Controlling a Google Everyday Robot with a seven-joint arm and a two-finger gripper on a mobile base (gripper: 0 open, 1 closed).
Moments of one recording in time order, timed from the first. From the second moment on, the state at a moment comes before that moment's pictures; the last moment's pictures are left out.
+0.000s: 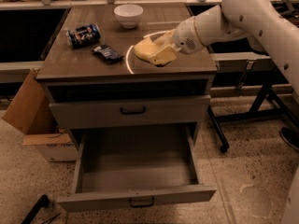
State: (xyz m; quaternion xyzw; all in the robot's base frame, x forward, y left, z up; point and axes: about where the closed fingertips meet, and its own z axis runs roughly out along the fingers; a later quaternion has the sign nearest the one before) arm 0.679 -0.036 0.891 -0.55 0.69 0.25 0.40
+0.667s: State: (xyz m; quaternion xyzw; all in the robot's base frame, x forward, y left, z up) arm 0.610 -0.026 0.830 -0.60 0.67 0.24 0.37
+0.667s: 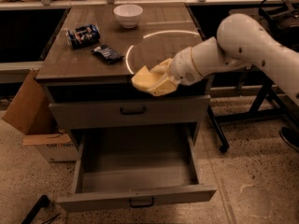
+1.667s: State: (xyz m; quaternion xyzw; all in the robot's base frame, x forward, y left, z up) arm 0.543 -0.036 0.719 -0.53 0.70 0.30 0.37
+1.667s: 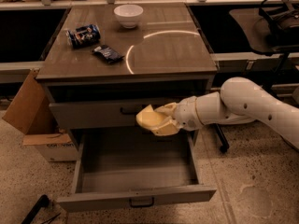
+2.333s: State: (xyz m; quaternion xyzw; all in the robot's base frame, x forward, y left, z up) arm 0.535 -0.030 0.685 -0.54 0.69 0.32 0.36
